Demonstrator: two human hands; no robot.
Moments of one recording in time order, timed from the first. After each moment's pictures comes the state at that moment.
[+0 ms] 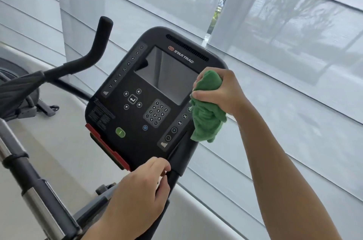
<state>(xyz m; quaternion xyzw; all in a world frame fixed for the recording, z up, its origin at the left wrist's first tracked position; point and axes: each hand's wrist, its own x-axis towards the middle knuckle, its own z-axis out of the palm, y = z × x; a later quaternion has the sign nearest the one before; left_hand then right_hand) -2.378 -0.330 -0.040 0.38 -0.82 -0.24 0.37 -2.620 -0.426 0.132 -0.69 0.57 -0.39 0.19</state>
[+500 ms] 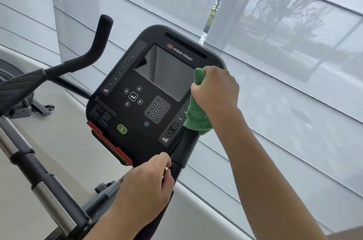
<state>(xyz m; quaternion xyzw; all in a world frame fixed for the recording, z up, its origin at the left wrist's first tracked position) -2.375 -0.326 -0.038 0.39 -0.82 -0.22 0.36 -2.563 -0.419 0.128 -0.55 0.78 -0.22 -0.21</state>
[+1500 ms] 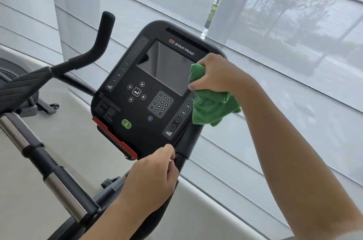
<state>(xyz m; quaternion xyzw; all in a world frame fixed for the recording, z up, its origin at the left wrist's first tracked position) -2.377 -0.328 -0.044 0.38 -0.83 -0.21 0.35 -2.585 -0.427 0.168 -0.70 0.71 -0.10 0.03</state>
